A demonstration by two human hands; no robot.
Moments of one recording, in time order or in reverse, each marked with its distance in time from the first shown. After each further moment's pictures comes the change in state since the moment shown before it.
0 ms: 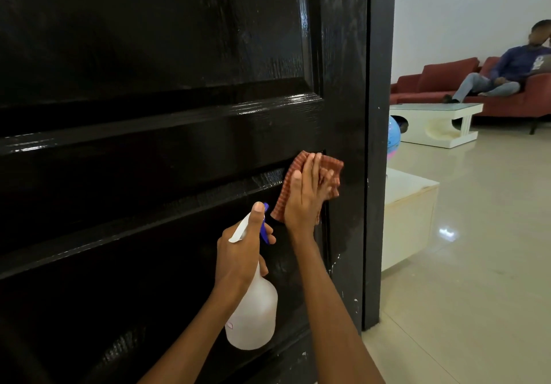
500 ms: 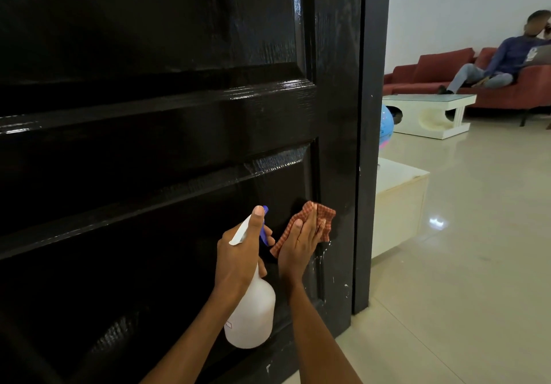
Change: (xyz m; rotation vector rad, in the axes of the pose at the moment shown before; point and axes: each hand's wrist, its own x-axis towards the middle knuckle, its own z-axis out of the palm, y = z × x) left_hand -0.019 -0.020 0.010 0.019 -0.031 -0.017; right_hand -0.101 0.083 -0.002 0.064 0.001 0.362
